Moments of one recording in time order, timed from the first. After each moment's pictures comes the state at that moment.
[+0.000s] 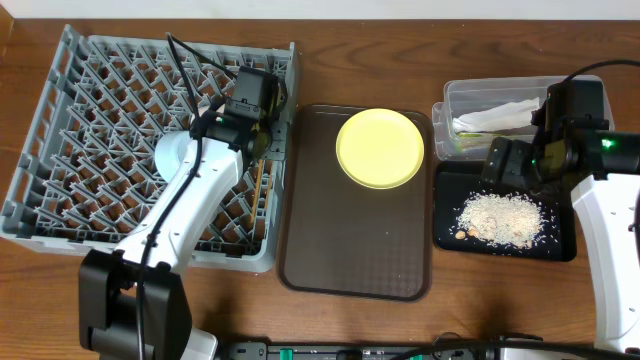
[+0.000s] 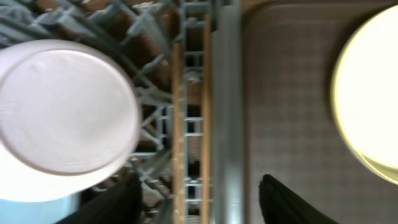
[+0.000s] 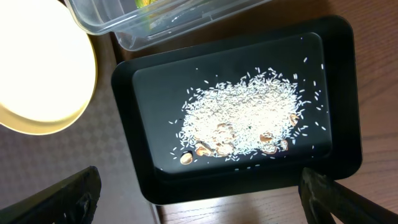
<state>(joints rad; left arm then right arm) -0.30 1.65 1.28 -0.73 -0.07 -0.16 -0.05 1.41 1.33 -1.19 0.01 0.29</state>
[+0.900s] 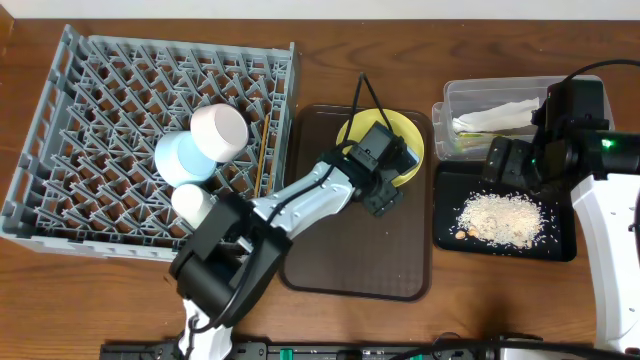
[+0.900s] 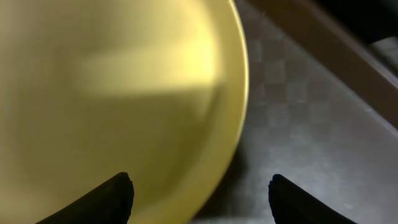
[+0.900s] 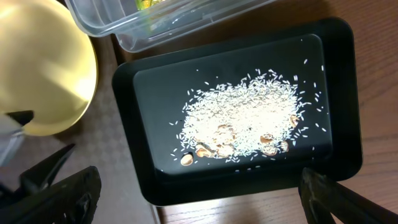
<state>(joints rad) -0.73 1.99 1.28 -0.40 0.13 0.19 -0.05 1.41 1.33 -1.19 0.01 0.29</state>
